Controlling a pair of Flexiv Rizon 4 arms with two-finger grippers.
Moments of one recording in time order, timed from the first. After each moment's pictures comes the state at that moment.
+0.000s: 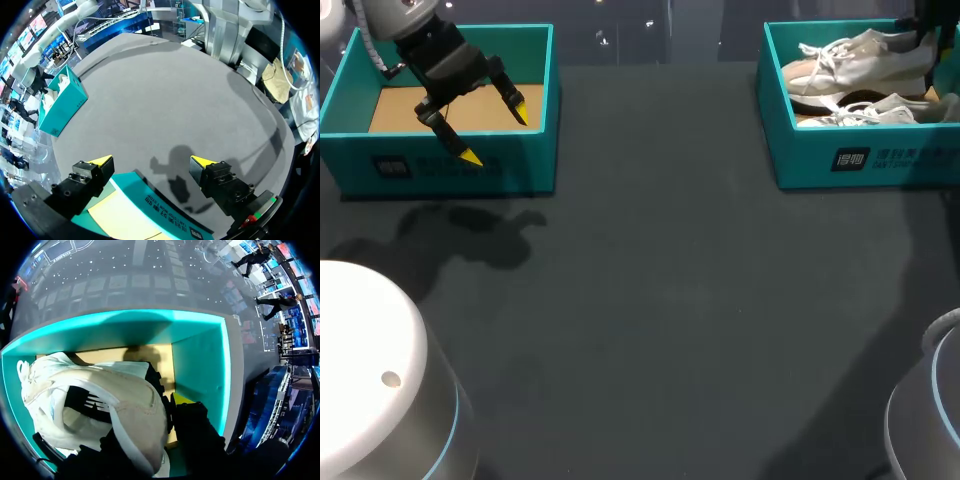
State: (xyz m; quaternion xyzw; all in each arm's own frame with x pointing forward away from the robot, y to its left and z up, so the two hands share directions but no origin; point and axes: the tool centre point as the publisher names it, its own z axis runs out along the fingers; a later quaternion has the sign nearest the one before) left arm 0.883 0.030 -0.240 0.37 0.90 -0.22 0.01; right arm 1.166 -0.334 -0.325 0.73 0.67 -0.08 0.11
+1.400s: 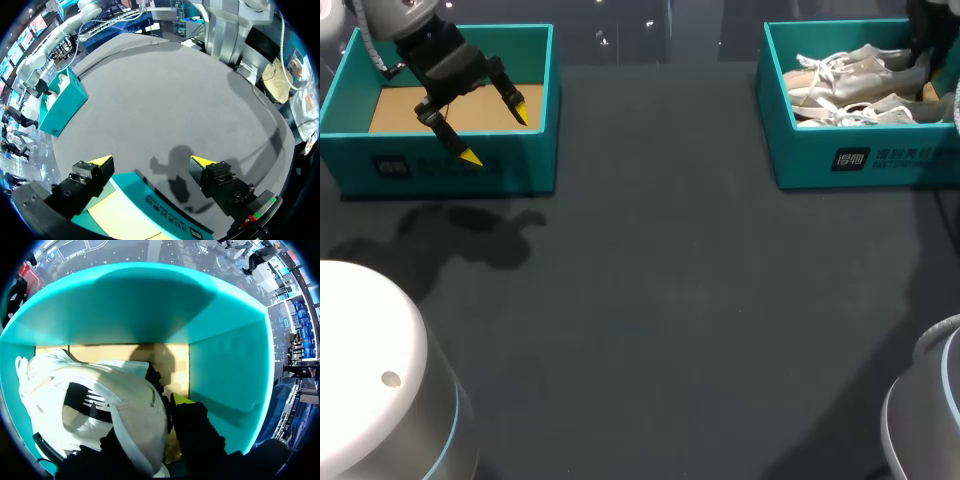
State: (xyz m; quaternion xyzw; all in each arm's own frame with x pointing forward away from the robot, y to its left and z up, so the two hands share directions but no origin) left arm 0.883 0.030 -0.240 0.37 0.90 -0.22 0.01; right arm 1.168 -0.332 -0.367 0.70 0.71 -0.04 0.09
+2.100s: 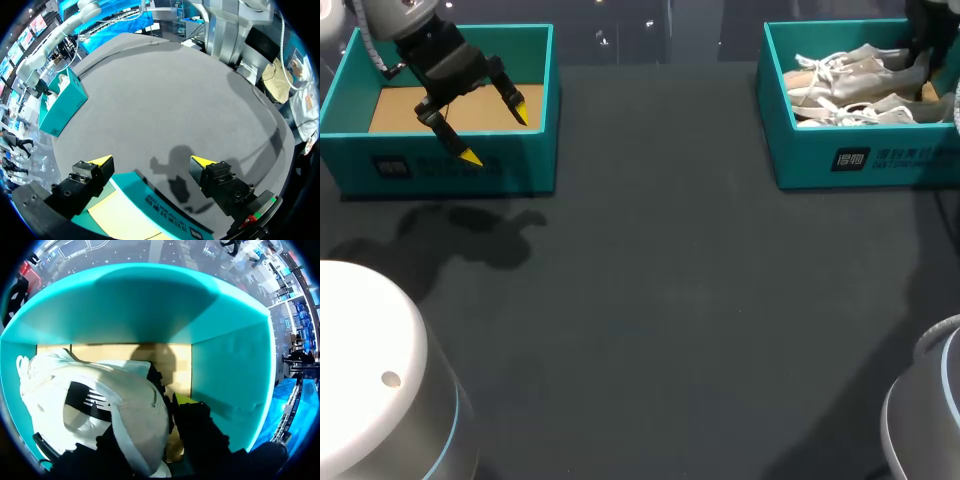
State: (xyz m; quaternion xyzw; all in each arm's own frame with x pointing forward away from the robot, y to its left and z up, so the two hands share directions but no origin) left arm 0.883 0.030 -0.240 0.37 0.90 -0.22 0.01; right arm 1.168 -0.329 -0.366 0.70 0.71 -0.04 0.08
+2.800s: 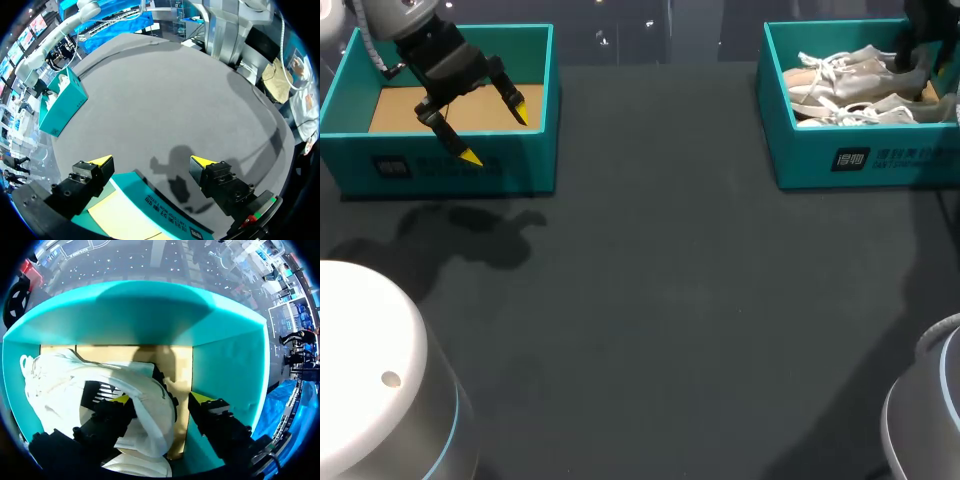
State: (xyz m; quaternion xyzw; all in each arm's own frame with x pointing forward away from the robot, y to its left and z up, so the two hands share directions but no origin) left arm 0.883 0.030 -0.240 0.37 0.90 -0.22 0.01; right arm 1.170 -0.325 -0.357 0.70 0.71 -0.04 0.08
